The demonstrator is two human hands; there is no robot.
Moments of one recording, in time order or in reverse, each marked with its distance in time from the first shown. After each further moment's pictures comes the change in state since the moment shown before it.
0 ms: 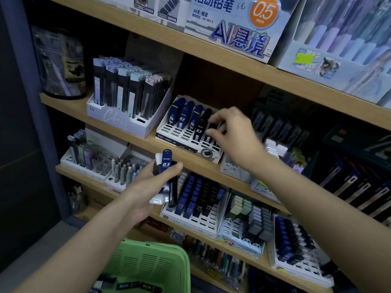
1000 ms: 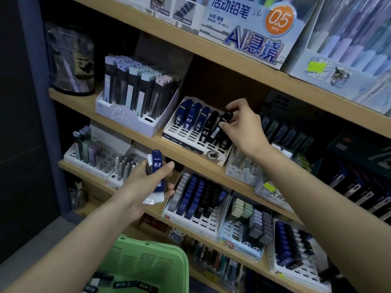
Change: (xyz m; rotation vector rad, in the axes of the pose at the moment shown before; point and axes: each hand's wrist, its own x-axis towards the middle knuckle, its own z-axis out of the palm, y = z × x) left_hand 0.000 0.003 -0.017 -0.118 0.097 -0.013; right_hand 0.026 0.010 0.004 0.246 0.067 0.137
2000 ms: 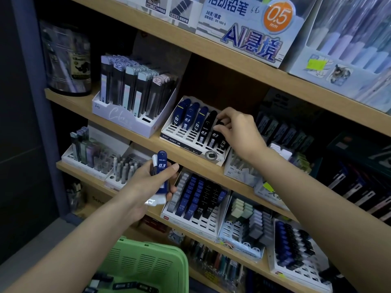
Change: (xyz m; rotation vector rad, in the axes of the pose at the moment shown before) left_hand 0.002 0.000 0.008 0.100 -0.029 0.018; right_hand 0.008 0.022 0.010 -0.284 -0.053 -0.166
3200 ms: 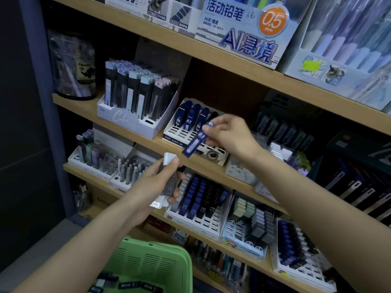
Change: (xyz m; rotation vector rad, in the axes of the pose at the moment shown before) left_hand -0.015 0.002 0.002 -0.002 -0.149 0.075; right_hand -0.022 -0.052 -0.015 0.682 -0.169 0.396
